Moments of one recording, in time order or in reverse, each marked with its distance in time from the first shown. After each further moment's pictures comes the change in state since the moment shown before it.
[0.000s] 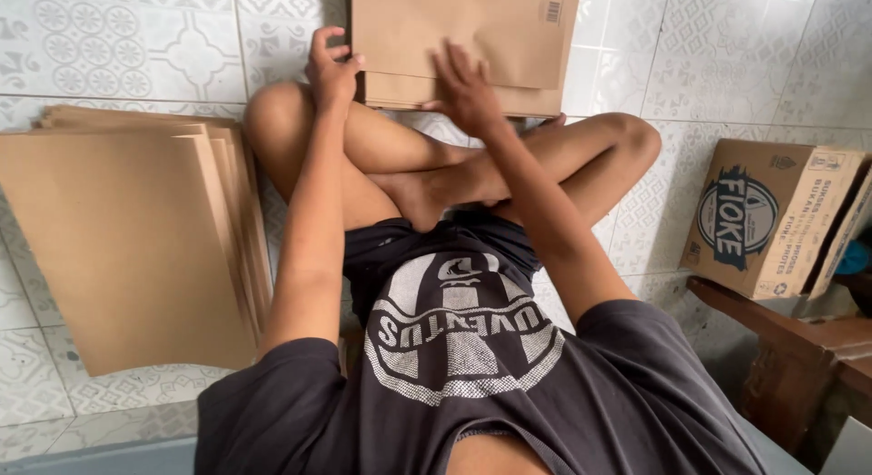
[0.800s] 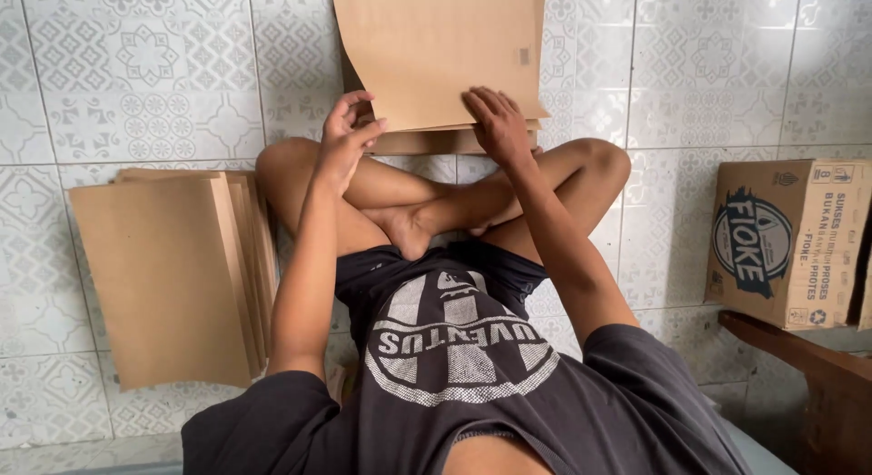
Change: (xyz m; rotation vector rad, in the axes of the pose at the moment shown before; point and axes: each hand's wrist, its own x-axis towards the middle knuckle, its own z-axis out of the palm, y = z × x) left_hand -0.117 0.145 -0.004 -0.587 -0.408 0.015; right_hand -0.060 0.062 -0.073 0.043 0.564 -0.066
